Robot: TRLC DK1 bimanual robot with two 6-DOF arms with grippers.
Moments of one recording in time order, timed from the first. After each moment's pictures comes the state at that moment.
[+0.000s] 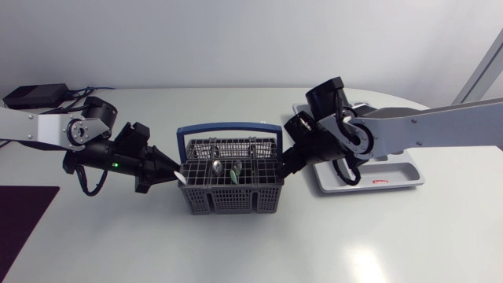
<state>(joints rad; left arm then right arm) 0.00 1.75 0.95 -0.44 0.89 0.92 0.47 1.72 0.98 -0.14 -0.08 -0.24</state>
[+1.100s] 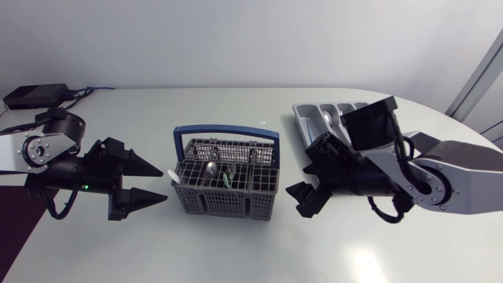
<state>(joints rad) 0.09 1.51 0.76 -0.49 0.84 1.13 0.51 1.35 0.69 -0.19 -0.13 -0.29</state>
